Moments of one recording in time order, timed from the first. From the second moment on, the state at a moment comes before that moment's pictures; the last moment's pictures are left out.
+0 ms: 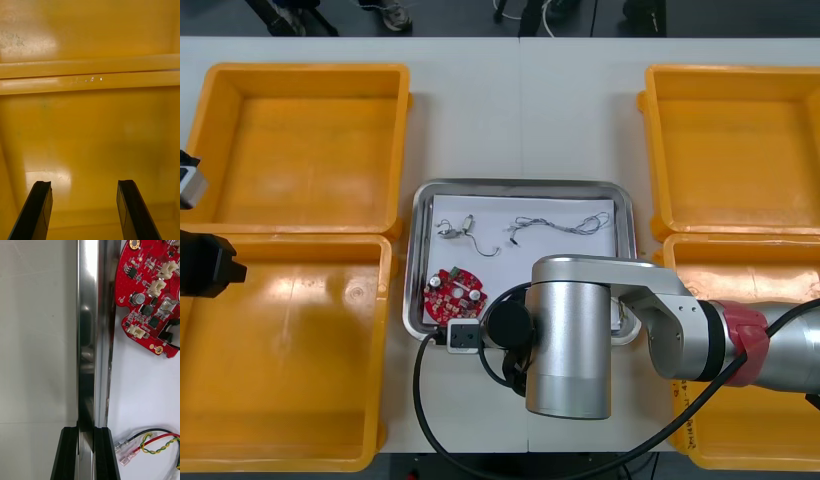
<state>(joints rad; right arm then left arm) -0.84 -0.54 1.21 -1.99 -0.51 1.52 1.63 -0.15 0.65 0.32 -2.23 0.76 1.91 -1.40</state>
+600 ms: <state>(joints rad) -0.84 -0.54 1.20 -1.98 -0.48 1.51 1.63 -0.15 0.65 0.32 -2.23 0.76 1.91 -1.40</state>
